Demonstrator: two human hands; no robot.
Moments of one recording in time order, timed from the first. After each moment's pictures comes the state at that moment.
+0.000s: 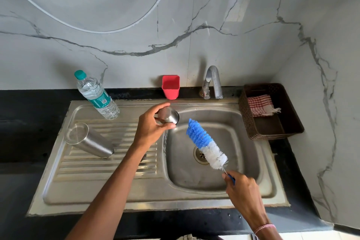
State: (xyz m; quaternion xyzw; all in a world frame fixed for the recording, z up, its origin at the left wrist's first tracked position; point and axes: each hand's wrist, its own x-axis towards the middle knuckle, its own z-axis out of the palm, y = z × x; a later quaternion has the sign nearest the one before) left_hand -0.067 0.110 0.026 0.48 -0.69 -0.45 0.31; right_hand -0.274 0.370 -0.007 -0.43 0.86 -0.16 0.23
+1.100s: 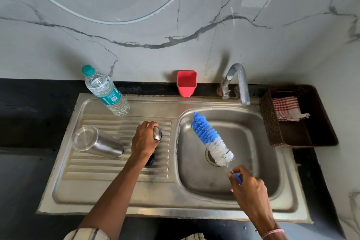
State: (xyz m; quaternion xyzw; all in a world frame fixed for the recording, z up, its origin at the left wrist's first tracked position) left_hand -0.004 0.074 -0.087 0.63 -0.76 -0.19 0.04; right_hand -0.256 0.316 -0.005 -0.41 0.87 -0.14 0.26
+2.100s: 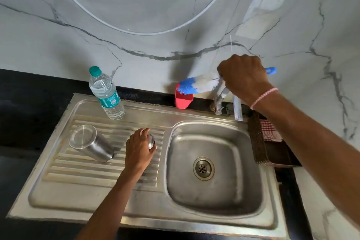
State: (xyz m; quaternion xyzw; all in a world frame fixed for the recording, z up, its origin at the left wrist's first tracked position) left_hand -0.002 0.098 -0.092 0.62 -0.75 -0.17 0.13; right_hand -0.274 0.058 0.213 -0.67 0.69 0.18 -0.20
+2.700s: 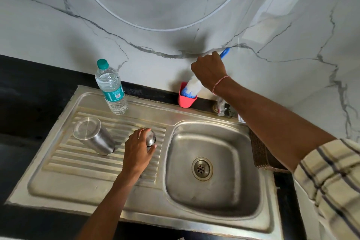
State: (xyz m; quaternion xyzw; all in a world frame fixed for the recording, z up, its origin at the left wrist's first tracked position) left_hand 0.009 0.118 -0.091 0.61 -0.73 -0.22 0.24; right_hand -0.235 -0.017 0.149 -0.76 0.58 0.21 -0.22
